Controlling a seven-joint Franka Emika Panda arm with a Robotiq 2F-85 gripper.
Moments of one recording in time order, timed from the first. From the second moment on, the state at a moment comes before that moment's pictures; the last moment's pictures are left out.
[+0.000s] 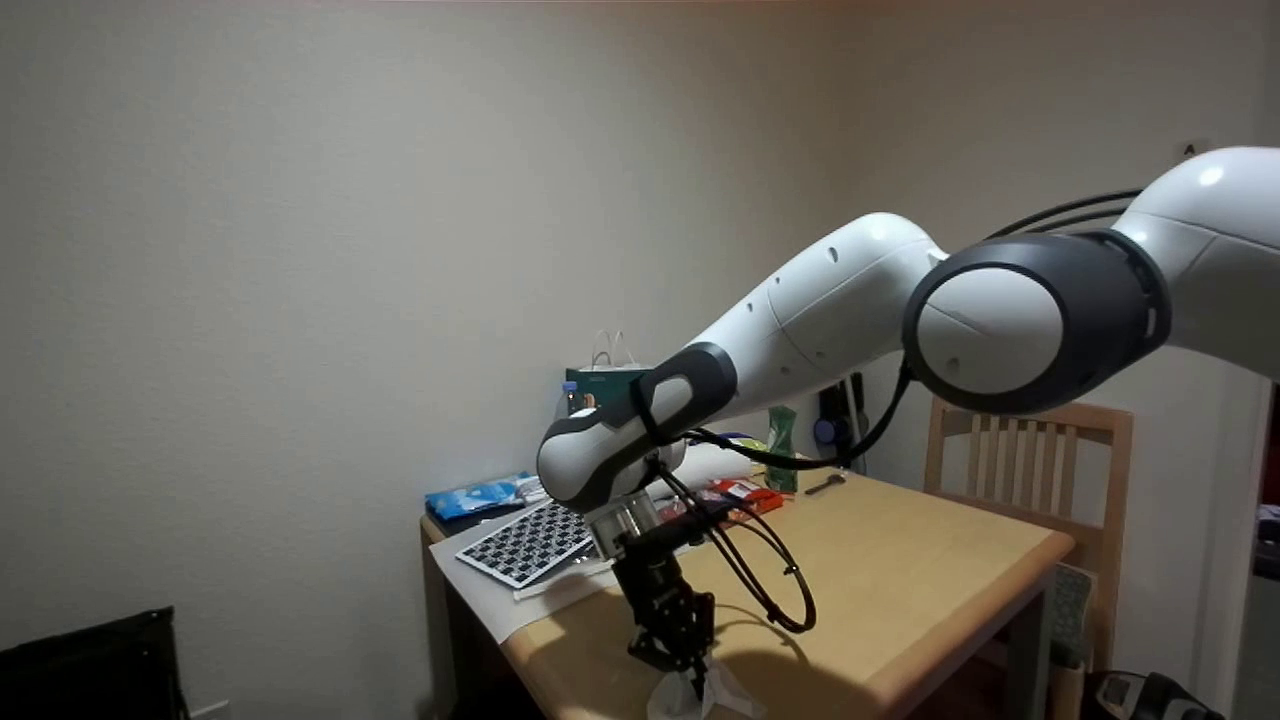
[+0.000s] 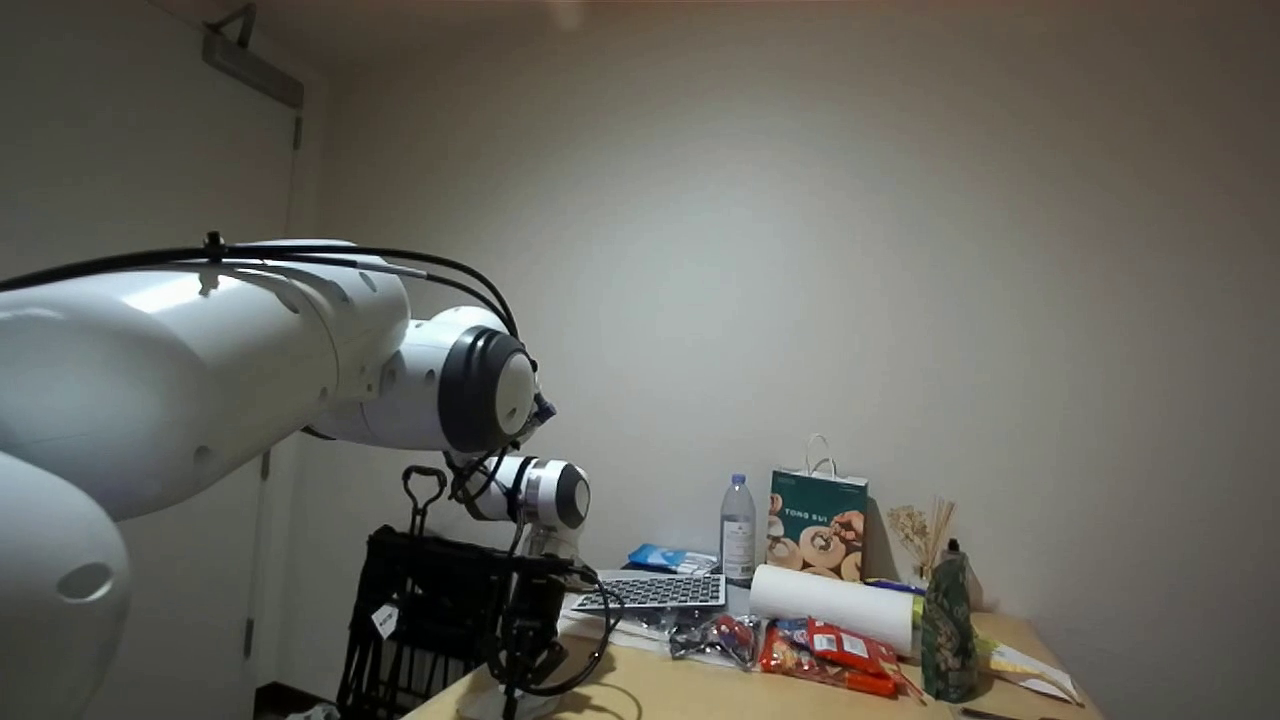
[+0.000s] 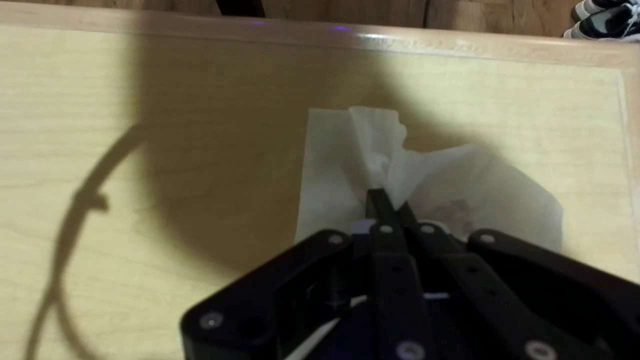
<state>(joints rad) 0.17 1.07 0.05 -1.08 -0.03 1.52 0.15</state>
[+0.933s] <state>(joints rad) 0.02 1.01 -0.02 -1.22 0.14 1.57 0.30</state>
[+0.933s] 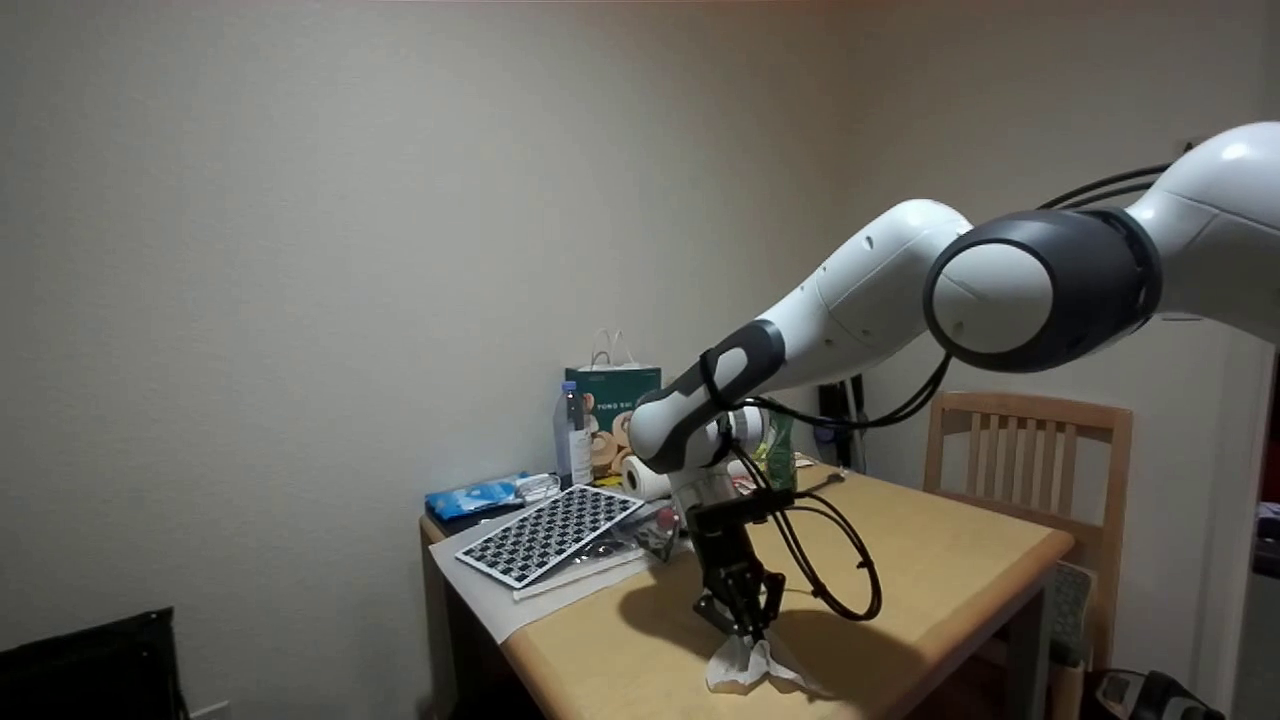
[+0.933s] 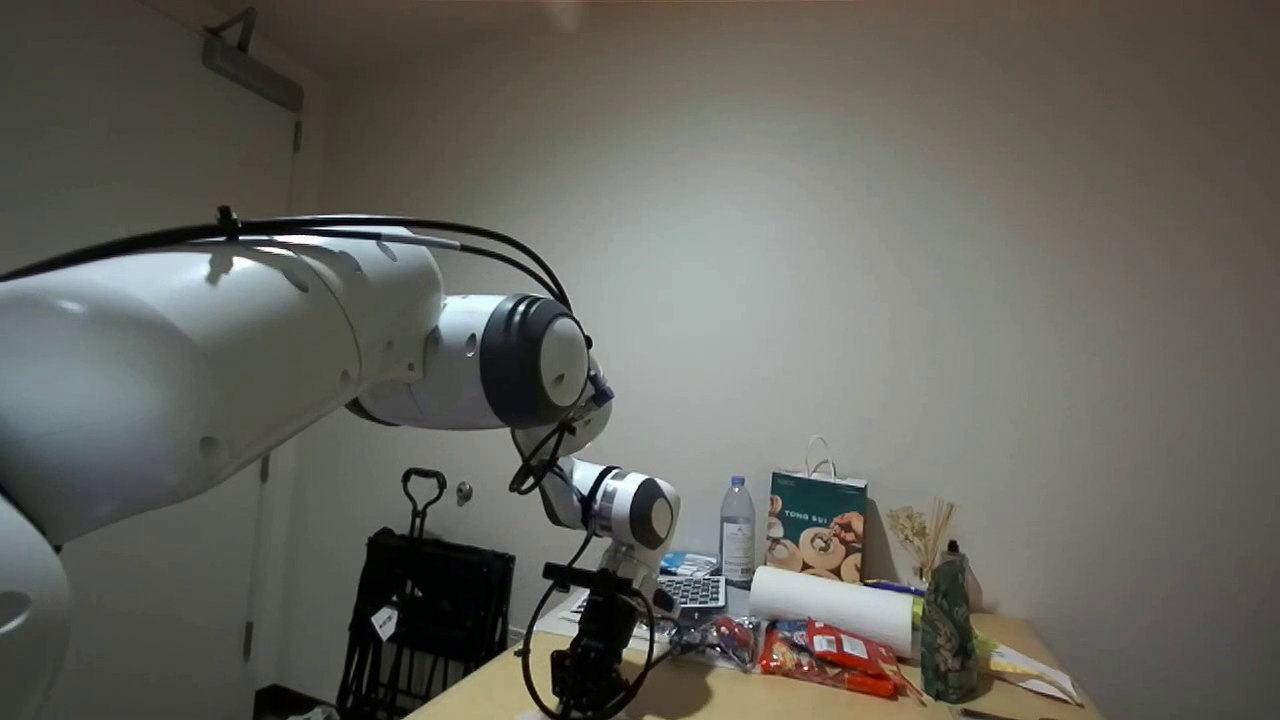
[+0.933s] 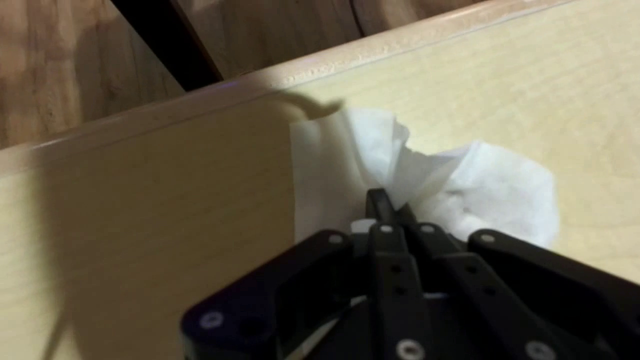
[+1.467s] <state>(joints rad) 0.00 0.99 -0.04 -1.24 0.15 1.59 0.34</state>
